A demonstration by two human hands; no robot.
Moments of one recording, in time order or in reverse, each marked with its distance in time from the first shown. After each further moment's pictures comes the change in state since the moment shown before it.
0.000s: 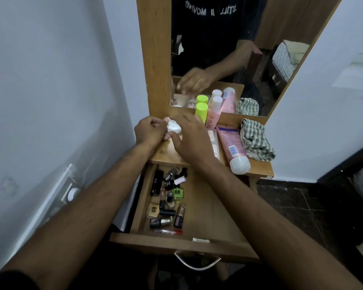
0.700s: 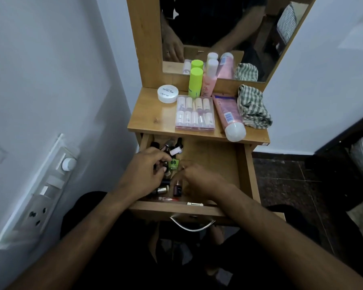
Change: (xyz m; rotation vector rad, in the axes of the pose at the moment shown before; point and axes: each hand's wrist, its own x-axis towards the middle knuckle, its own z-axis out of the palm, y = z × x) left_hand -0.145 -0.068 -0.052 0.543 -0.426 0.500; right_hand -0.138 0.009 -0.027 0.036 -0.978 -0.064
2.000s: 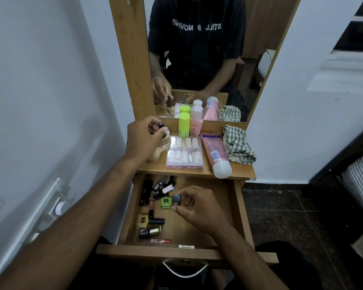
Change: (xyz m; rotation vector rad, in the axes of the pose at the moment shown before) left_hand 0.154 0.038 -0.051 -0.189 0.471 -0.016; right_hand -0.016 0.016 0.003 0.406 0.675 0.087
